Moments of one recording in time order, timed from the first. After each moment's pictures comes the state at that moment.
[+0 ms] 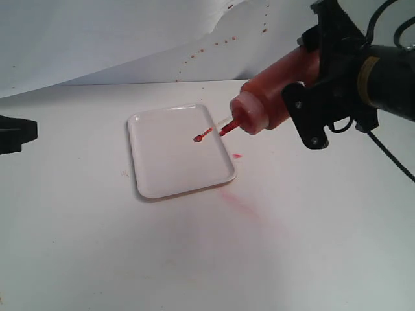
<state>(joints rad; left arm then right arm) 0.01 1.06 -0.67 -0.97 0.58 0.91 0.50 1.42 -0.89 -1.73 0.31 -0.15</state>
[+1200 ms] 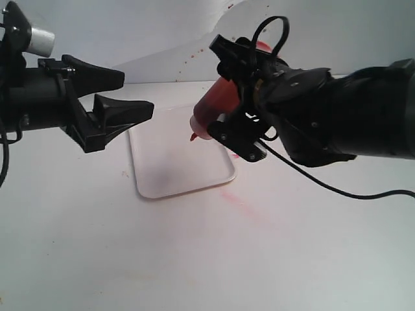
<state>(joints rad) -0.15 1.45 -0.80 -1.71 0.77 2.07 0.74 1.73 -1.10 -1.73 0.61 -0.42</state>
